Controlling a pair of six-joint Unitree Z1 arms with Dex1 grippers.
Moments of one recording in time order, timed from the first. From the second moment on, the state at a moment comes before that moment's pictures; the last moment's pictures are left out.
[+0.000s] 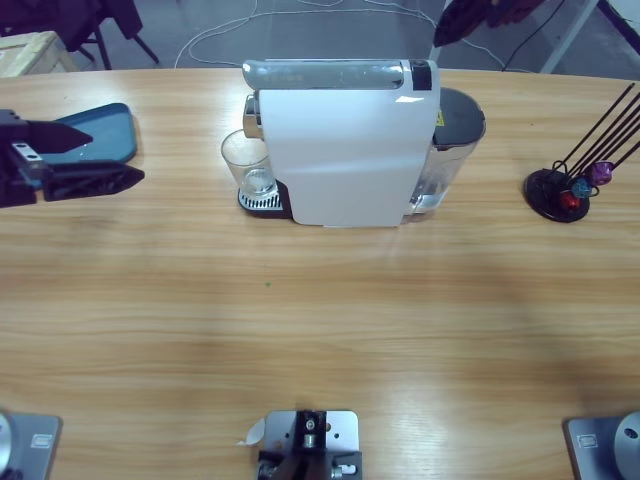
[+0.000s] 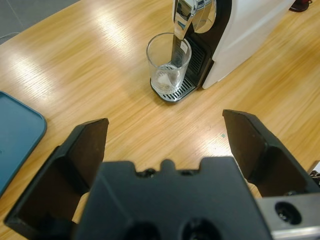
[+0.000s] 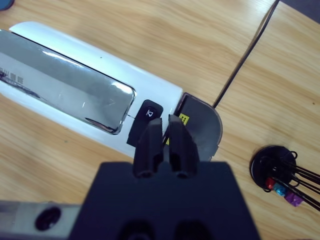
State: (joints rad) arm 0 -0.66 1.20 -0.74 0.17 -0.09 0.02; arm 1 0.62 1.87 -1.96 1.07 -0.05 0.16
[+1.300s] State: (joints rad) arm 0 -0.66 1.21 -0.71 0.14 -0.09 0.02; arm 1 0.63 1.90 -1.96 1.06 -0.01 0.14
